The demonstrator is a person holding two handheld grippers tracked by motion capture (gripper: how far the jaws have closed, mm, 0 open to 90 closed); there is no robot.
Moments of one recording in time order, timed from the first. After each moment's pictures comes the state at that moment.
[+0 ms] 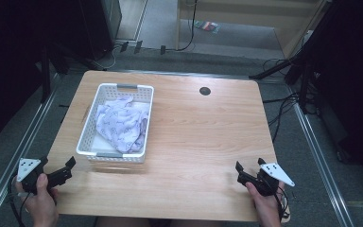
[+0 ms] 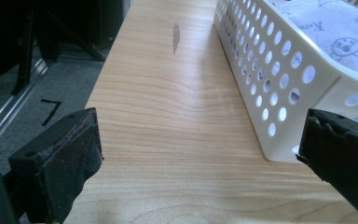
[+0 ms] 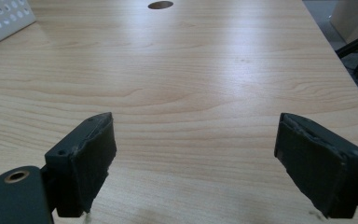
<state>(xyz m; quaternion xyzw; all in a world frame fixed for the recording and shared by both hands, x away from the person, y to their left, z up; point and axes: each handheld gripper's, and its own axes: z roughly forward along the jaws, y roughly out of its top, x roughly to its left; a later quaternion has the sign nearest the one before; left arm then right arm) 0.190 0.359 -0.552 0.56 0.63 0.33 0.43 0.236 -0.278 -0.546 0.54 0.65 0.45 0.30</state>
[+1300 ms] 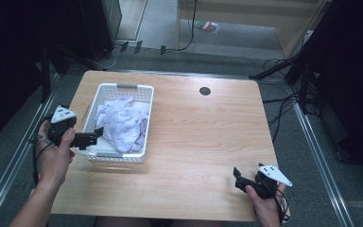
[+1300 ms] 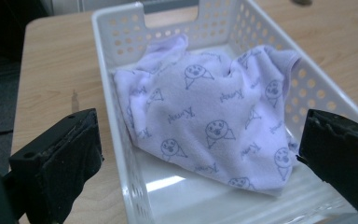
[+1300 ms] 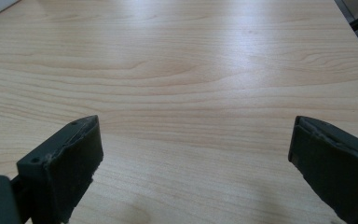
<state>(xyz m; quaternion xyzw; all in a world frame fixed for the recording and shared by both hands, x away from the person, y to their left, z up) 0.289 0.280 -0.433 0.73 0.54 0.25 0.35 0.229 -0.275 -0.547 0.55 0.67 0.41 0.28</state>
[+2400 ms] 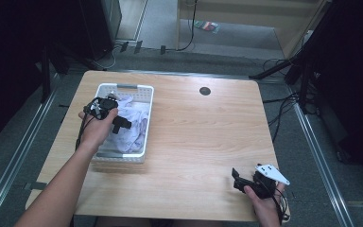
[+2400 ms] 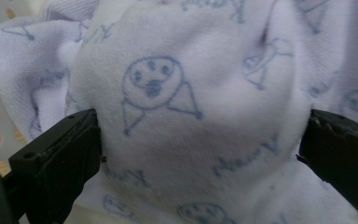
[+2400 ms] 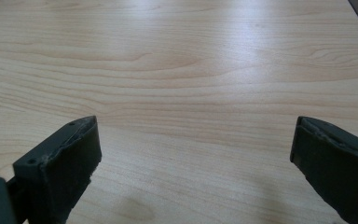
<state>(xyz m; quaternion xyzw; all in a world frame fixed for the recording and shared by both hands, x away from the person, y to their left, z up) 0.406 0.220 -0.484 0.77 0.61 0.12 0.15 0.231 -0.272 -0.548 0.55 0.68 0.40 0.27</state>
